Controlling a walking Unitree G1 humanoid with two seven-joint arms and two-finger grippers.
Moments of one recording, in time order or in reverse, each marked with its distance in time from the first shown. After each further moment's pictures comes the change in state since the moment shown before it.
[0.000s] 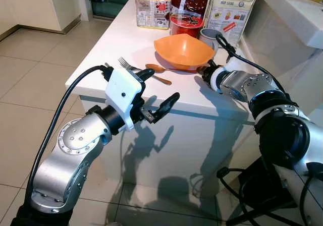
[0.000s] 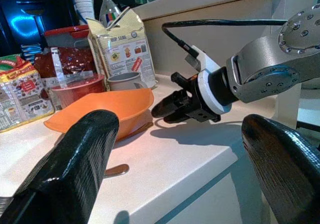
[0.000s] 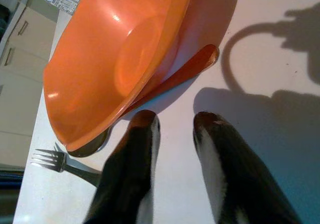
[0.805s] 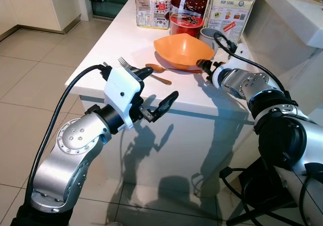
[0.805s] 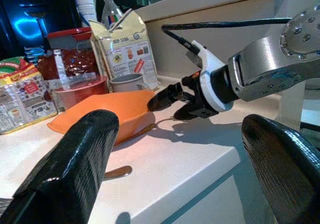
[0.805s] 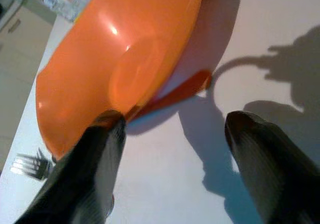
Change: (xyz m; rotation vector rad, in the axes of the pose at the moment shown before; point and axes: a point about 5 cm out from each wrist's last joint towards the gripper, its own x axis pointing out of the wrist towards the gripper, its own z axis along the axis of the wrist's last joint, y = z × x) left arm 0.000 0.001 0.000 0.006 -0.005 0.005; right arm 0.000 0.001 0.004 -0.114 -0.041 -0.011
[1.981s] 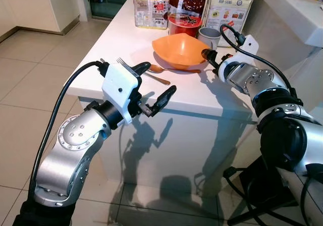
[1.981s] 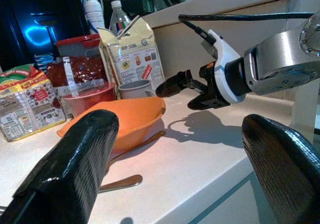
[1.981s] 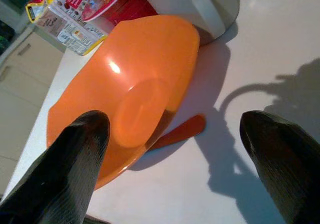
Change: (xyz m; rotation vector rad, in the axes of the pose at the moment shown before) left arm 0.003 0.008 0.000 0.018 -0.031 0.035; right arm -0.005 0.002 0.021 -0.027 -0.124 0.019
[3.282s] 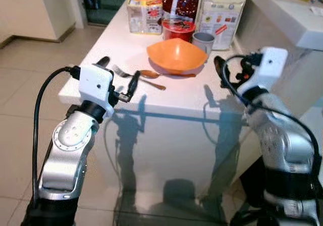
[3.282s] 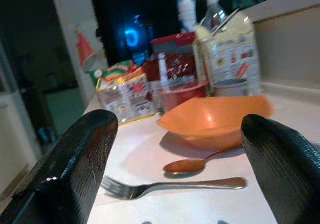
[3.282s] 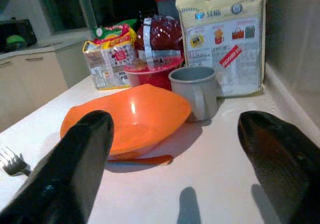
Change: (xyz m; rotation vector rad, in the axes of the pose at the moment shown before) left arm -0.012 0.036 -0.027 0.076 0.002 0.370; right arm -0.090 -0.008 -0.020 -0.530 -0.346 0.115
